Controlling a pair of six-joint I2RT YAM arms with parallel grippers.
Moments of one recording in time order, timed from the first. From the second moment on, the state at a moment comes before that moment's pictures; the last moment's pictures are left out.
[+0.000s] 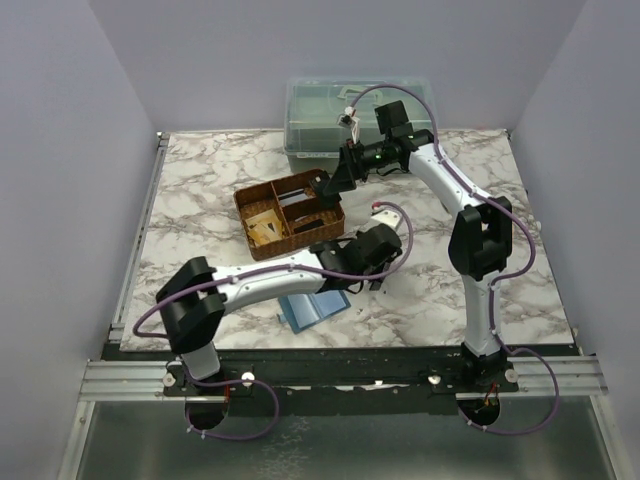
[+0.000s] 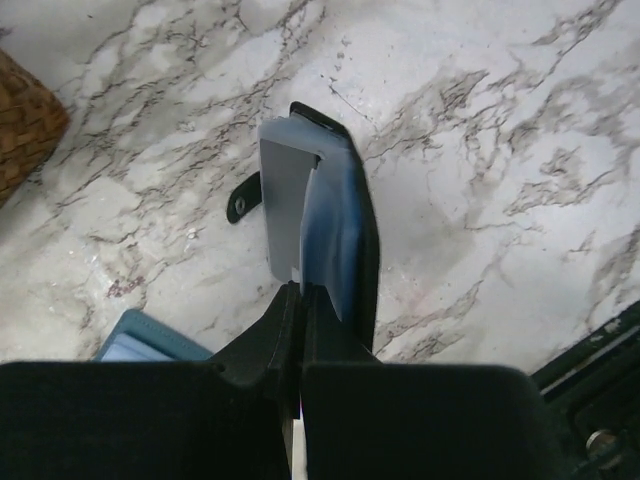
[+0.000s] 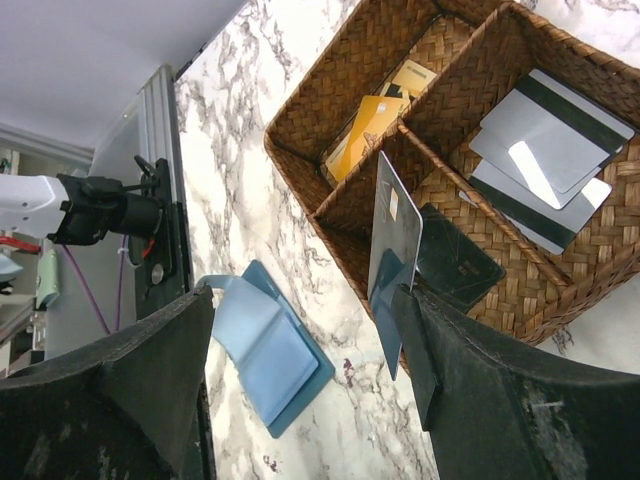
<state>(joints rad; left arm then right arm) -1.12 1.66 1.27 -0.35 -0.34 -0.50 0.39 2.17 2.01 -0.67 -1.07 -0.09</state>
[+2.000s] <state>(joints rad) -1.03 1.61 0.87 0.29 0.22 -0.74 0.36 2.21 2.01 -0.70 -1.09 -0.12</state>
